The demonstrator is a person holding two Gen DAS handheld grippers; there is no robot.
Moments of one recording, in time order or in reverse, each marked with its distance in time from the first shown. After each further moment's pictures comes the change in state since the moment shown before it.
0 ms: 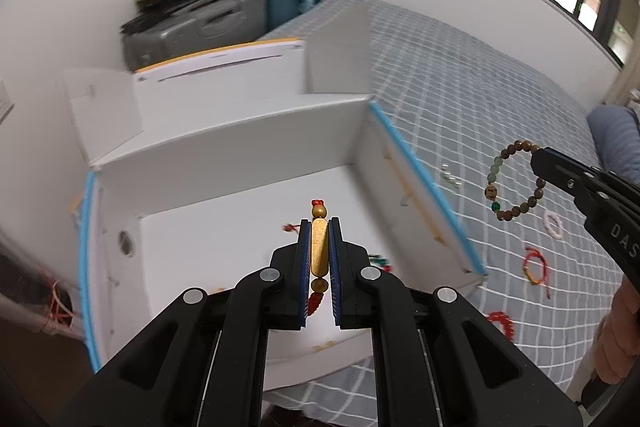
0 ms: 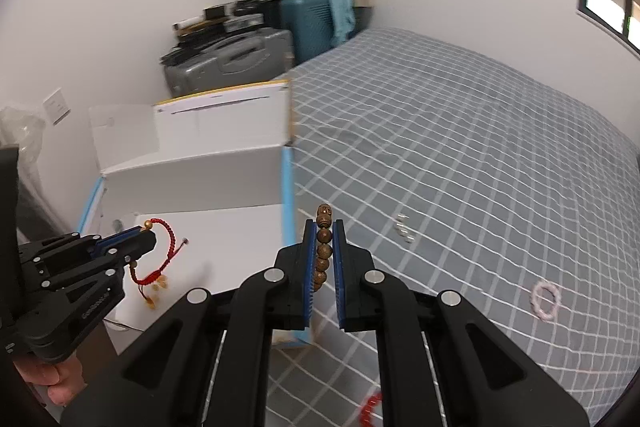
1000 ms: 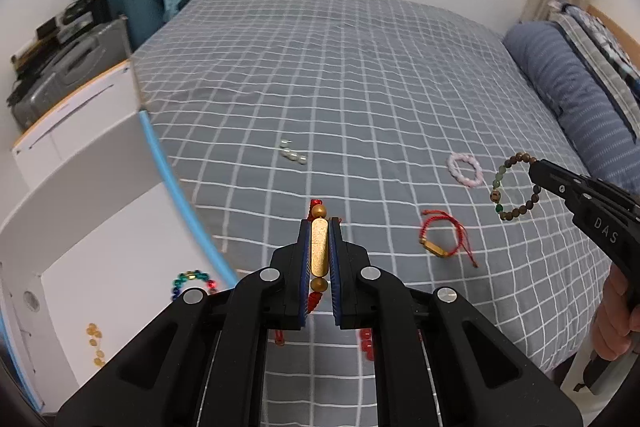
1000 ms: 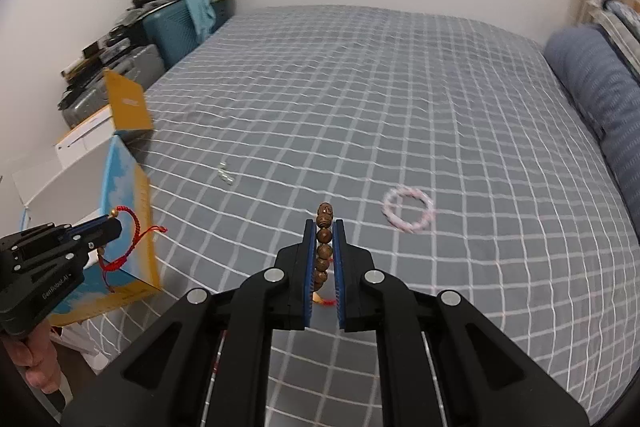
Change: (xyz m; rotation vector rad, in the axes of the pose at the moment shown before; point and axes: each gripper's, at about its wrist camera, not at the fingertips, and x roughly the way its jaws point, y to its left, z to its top) left arm 0.024 -0.181 -0.010 0.290 0.054 -0.229; right arm -0.058 -0.193 -0.100 0.303 0.039 -0.247
